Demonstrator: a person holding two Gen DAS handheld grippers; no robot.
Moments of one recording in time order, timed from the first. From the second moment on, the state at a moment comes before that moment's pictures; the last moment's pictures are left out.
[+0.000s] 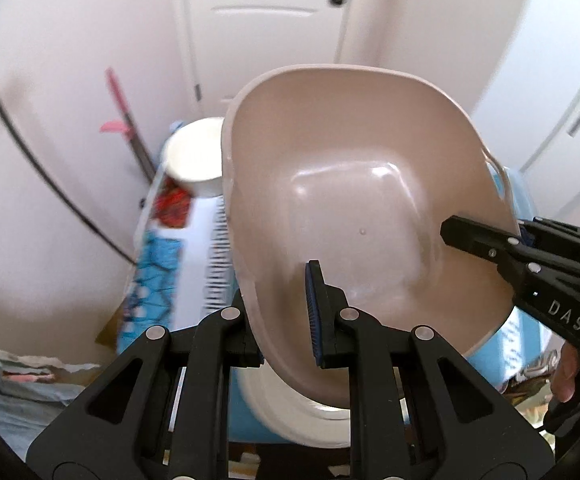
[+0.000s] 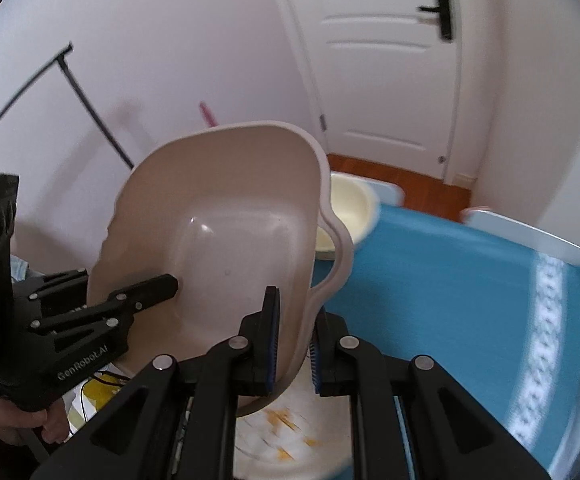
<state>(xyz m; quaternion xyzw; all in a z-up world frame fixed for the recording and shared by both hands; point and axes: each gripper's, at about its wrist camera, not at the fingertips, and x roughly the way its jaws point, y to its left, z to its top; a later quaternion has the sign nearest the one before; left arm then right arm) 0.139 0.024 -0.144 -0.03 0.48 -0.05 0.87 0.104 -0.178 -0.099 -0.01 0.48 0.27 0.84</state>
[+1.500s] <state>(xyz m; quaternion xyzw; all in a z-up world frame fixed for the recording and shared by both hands) 0.108 -0.246 -0.281 0.02 0.58 -0.18 0.80 0.048 -0.450 -0.210 0.06 0.56 0.11 0.82</state>
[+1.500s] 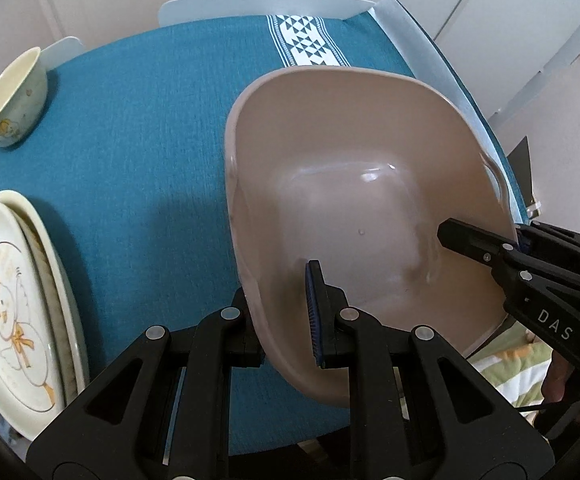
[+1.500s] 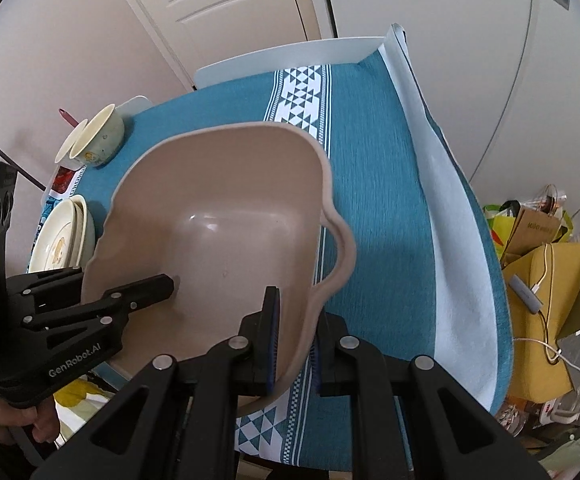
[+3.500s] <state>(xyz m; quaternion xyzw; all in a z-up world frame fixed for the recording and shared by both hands) 0.192 0.111 -0.145 -0.09 0.48 -0.06 0.87 0.163 -0.174 -0.071 0.04 0.47 0.21 0.86</state>
